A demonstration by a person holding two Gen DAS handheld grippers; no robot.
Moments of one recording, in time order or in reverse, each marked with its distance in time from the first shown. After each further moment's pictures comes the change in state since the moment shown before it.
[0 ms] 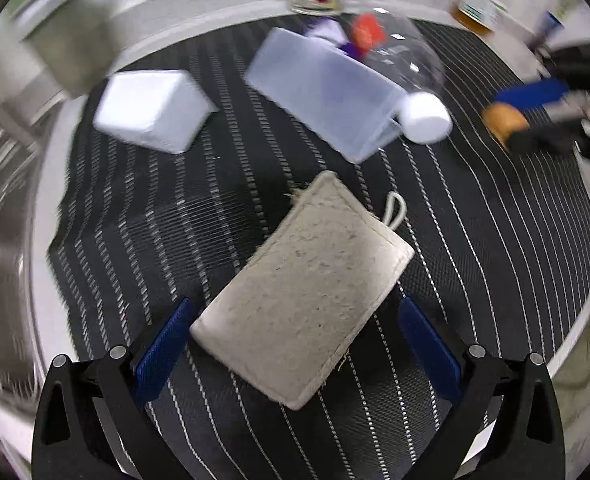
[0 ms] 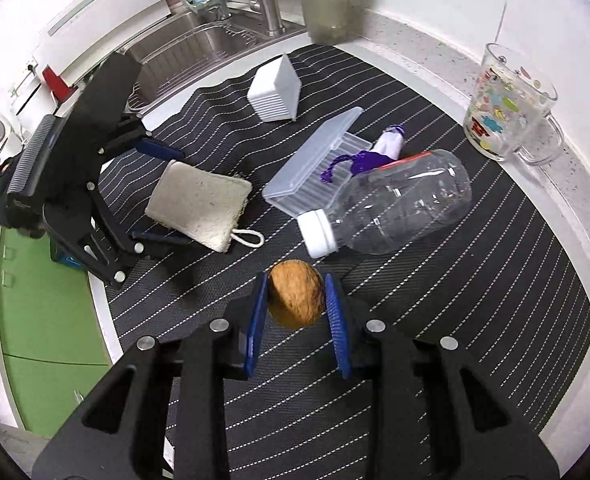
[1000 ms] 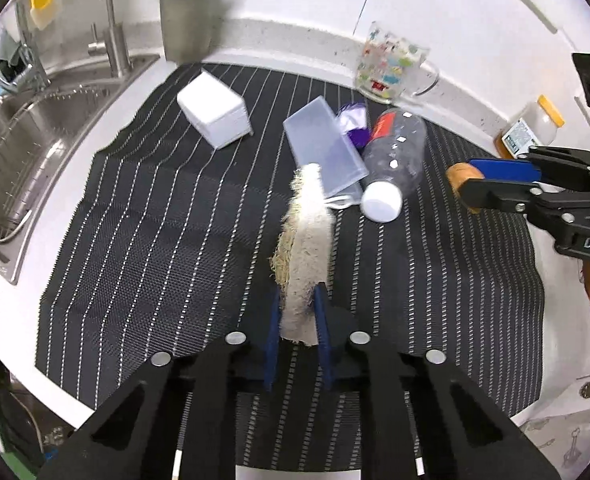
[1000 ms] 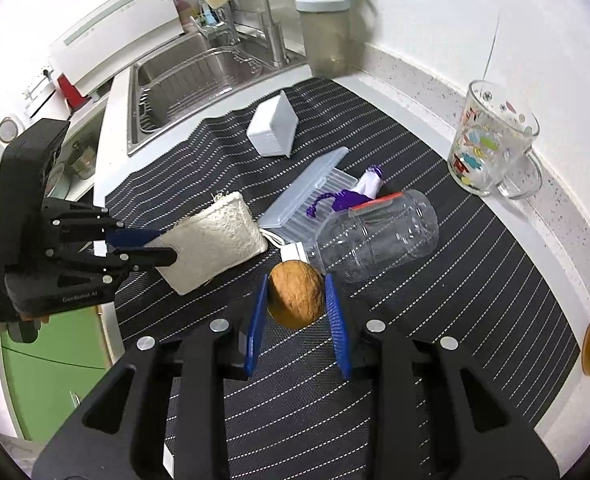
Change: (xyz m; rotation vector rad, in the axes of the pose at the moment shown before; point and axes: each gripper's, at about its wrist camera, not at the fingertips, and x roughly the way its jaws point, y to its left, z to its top) left arm -0.060 -0.047 -0.021 -0.534 -0.218 0.033; right arm -0.035 -0.010 0.009 -0.059 -0.087 0.031
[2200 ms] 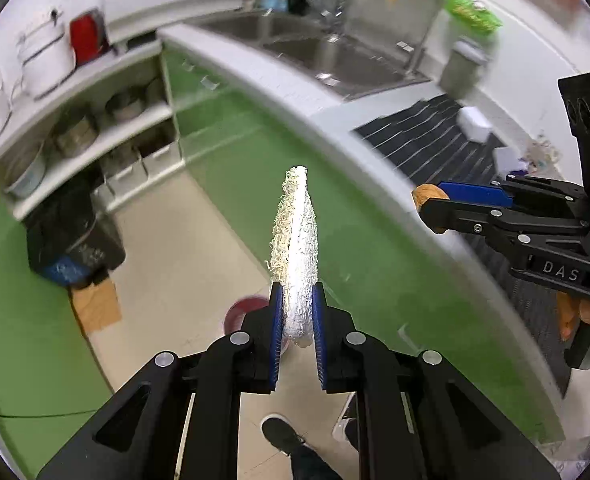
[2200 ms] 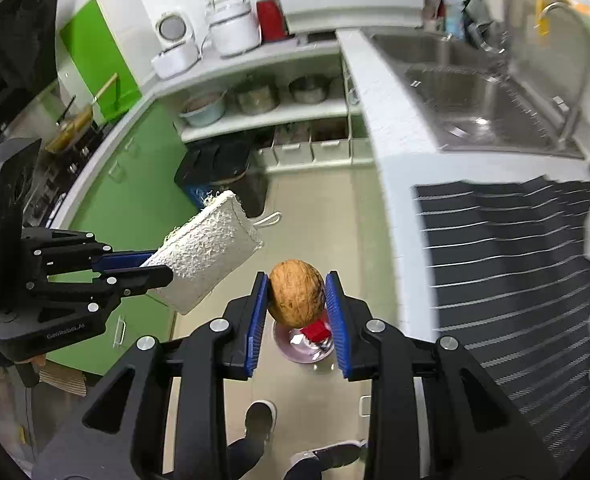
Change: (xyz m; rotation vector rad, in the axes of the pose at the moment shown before) left arm -0.169 0.110 -0.284 -0.607 -0.152 0.371; right arm 0.065 0.337 -0.046 -0.468 0.037 0.373
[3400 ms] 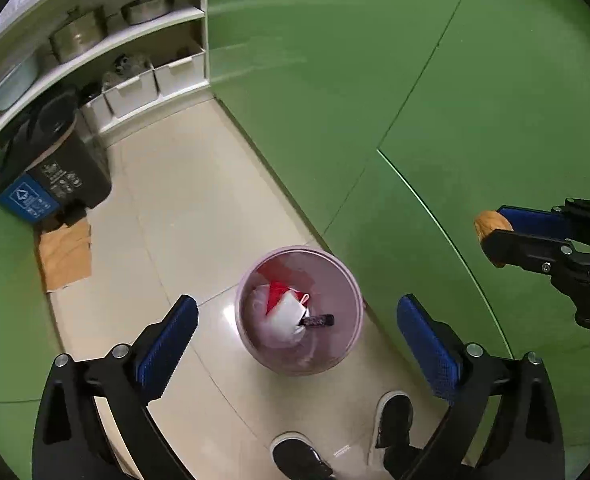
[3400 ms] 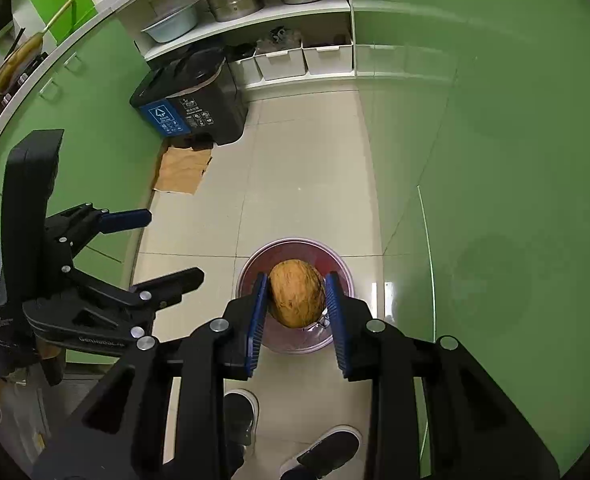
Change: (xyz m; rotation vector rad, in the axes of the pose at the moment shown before) left arm 0.287 0.103 -0.125 -0.114 0.067 0.056; right arm 0.292 -0.034 -0.118 0.000 0.174 -0.020
